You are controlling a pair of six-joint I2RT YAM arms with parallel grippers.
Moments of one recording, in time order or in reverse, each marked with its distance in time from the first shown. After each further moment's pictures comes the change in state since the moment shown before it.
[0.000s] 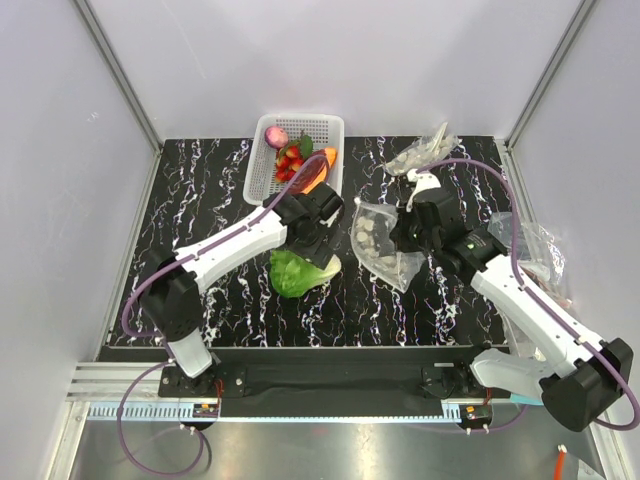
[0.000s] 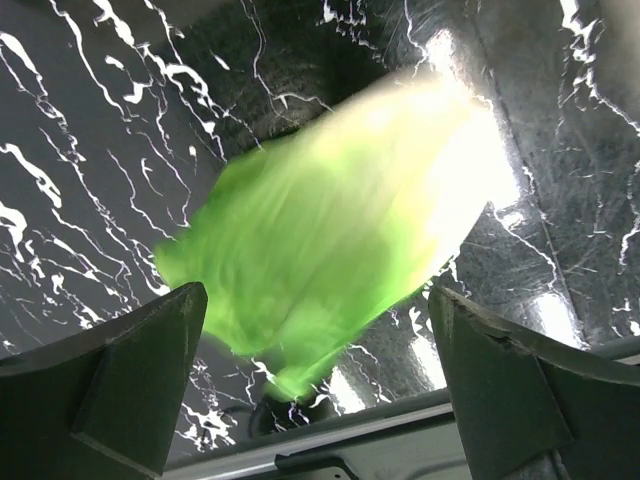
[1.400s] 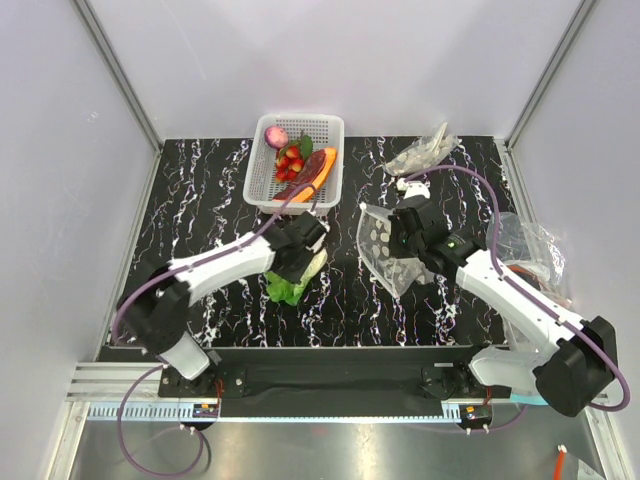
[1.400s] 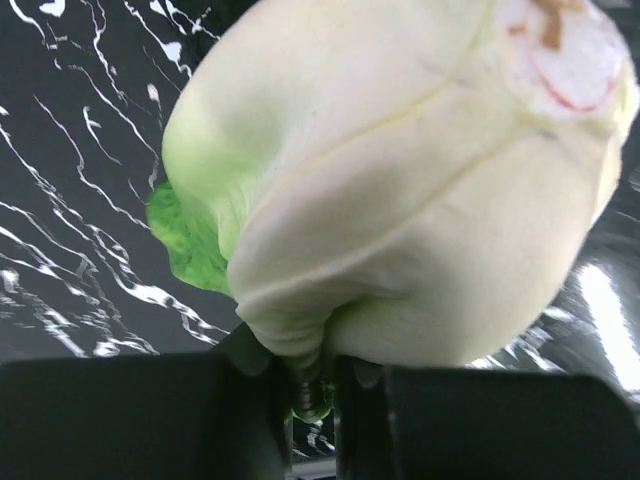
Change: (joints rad) left arm 0.013 -0.056 -0.357 0.224 -0.011 0.050; right arm 0.038 0.073 -0.049 0.003 0.159 0.030
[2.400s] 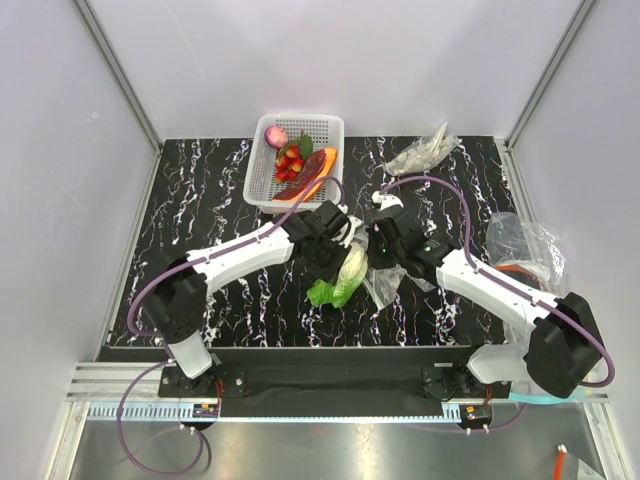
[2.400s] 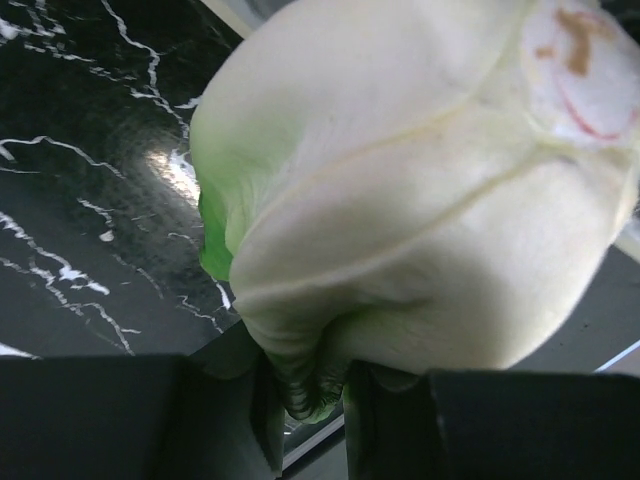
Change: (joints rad) left arm -0.068 0.039 0.175 0.034 0.366 -0.060; right arm 0.090 0.113 -0.047 0.147 -0.152 0.064
